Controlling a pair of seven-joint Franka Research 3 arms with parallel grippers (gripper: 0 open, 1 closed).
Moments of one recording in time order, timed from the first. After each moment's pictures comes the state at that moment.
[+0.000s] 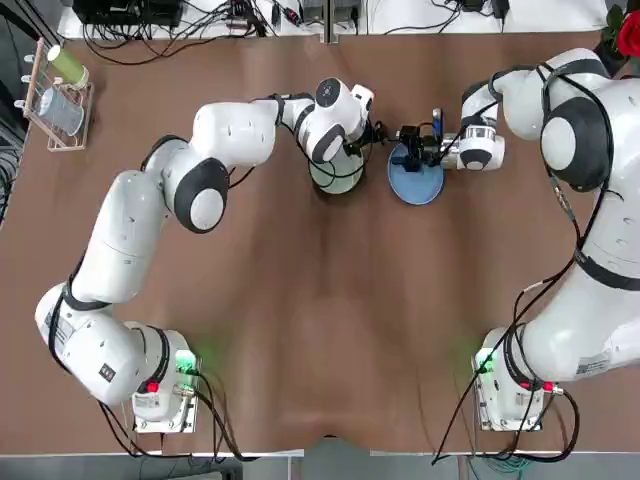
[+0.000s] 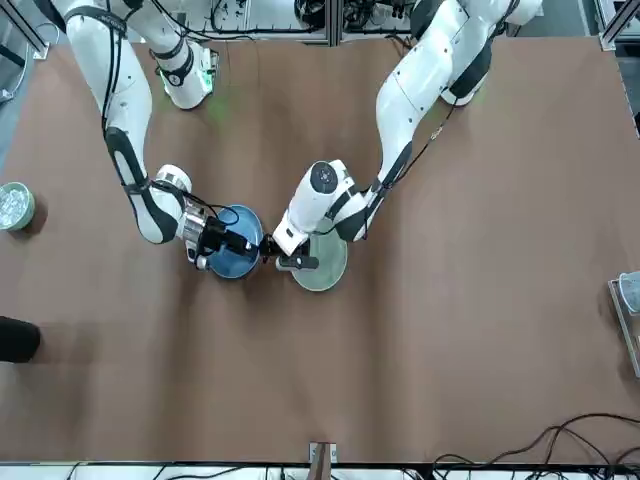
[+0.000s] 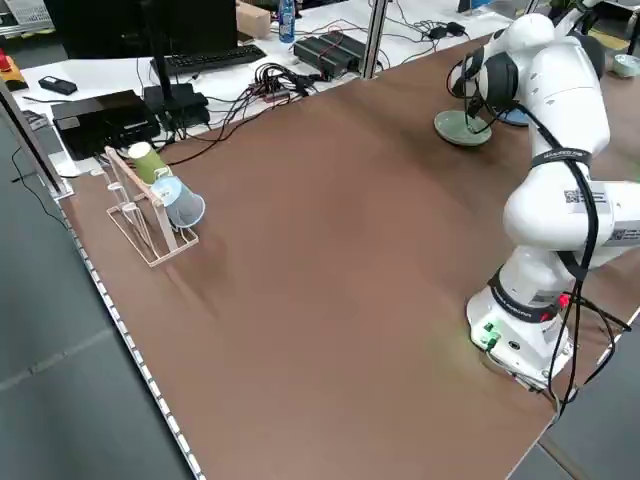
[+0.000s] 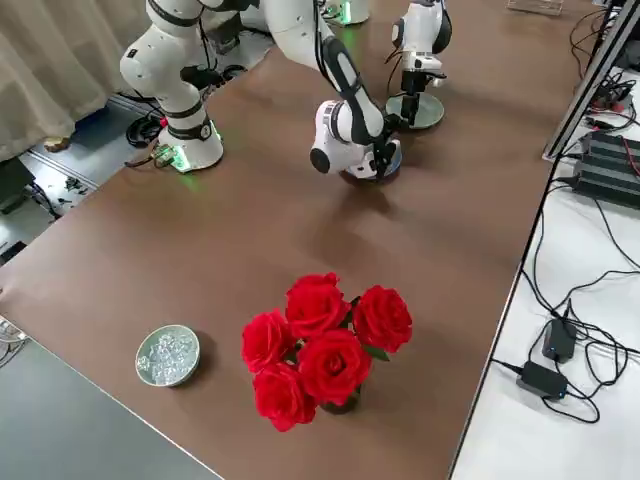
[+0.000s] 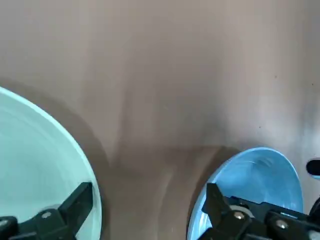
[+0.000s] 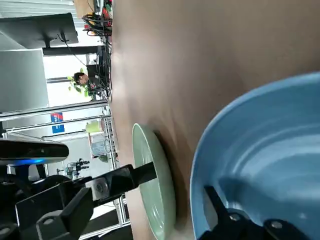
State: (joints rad) left arm -0.61 1.08 -0.38 -1.23 0.25 2.75 -1.04; right arm 0.19 0.59 0.04 -2.19 1.91 2.06 -1.12
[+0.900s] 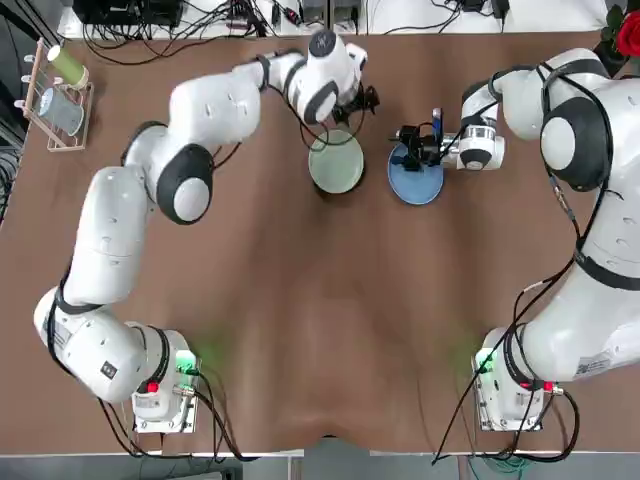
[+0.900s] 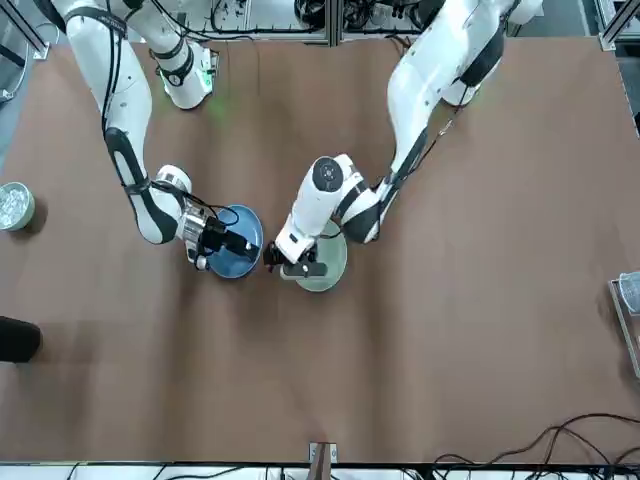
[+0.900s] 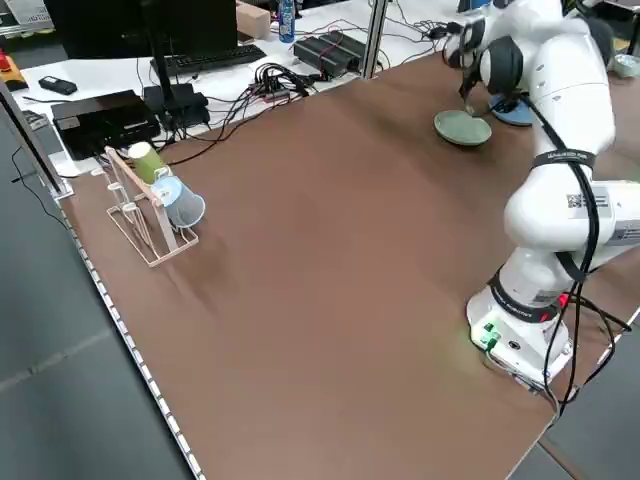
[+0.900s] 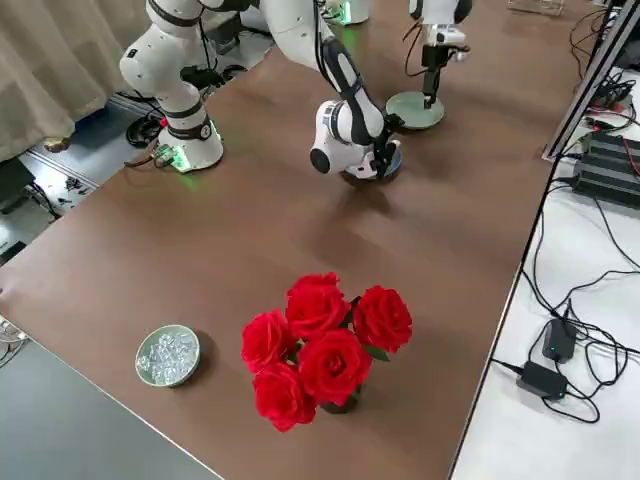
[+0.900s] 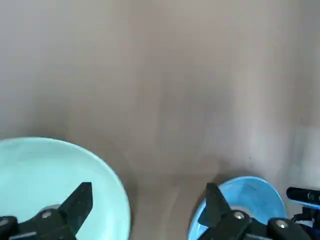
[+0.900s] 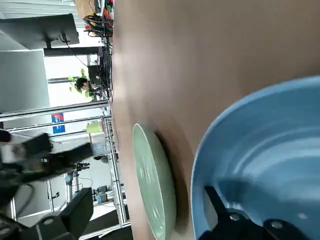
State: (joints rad) left arm -0.55 0.92 -0.36 -1.20 0.25 2.47 -1.02; right arm 0.19 0.59 0.04 -2.18 1.92 2.05 -1.12
